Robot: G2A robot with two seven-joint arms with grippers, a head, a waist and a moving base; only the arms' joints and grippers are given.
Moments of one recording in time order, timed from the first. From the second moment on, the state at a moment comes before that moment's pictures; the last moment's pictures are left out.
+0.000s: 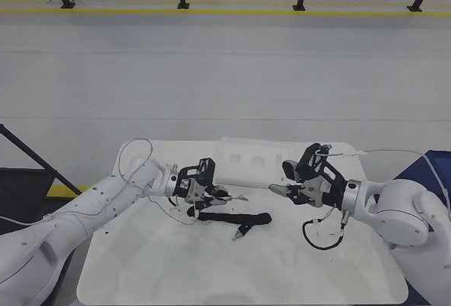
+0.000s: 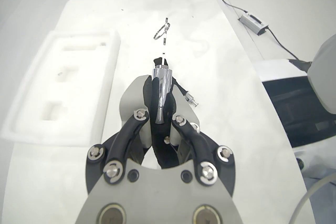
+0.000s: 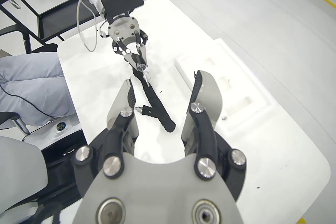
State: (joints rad) left arm 0.44 -0.99 -0.17 -1.04 1.12 -1.01 0.40; right arm -1.16 -0.82 1.25 -2.02 -0.50 -0.42 0.79
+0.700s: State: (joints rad) left arm 0.42 -1.05 -0.17 -1.01 1.02 -1.01 0.38; right arm -1.07 -0.83 1.25 -1.91 -0.41 -0.54 0.75
